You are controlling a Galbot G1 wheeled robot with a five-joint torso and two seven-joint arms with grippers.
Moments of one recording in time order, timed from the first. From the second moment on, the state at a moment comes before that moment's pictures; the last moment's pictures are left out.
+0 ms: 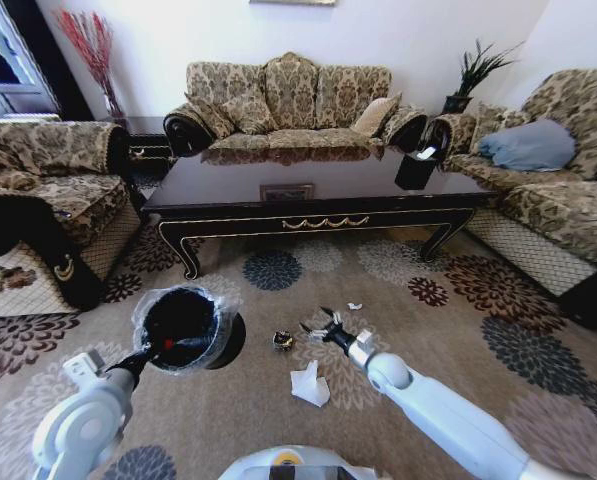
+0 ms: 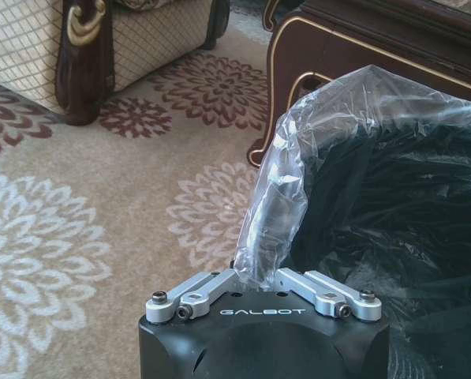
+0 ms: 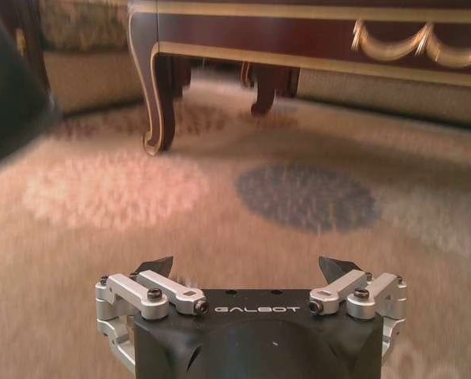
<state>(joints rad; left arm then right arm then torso) 1.67 -1.20 -0.92 -2.38 -1.16 0.65 -0.70 -0.94 0.84 -0.24 1.48 0.54 0.09 -0.08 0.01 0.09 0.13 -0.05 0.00</state>
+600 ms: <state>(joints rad) 1.74 -1.22 -0.97 -2.43 -1.15 0.65 -0.70 -0.89 0.94 -0.22 1.15 0.05 0.27 -0.58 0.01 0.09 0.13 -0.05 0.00</state>
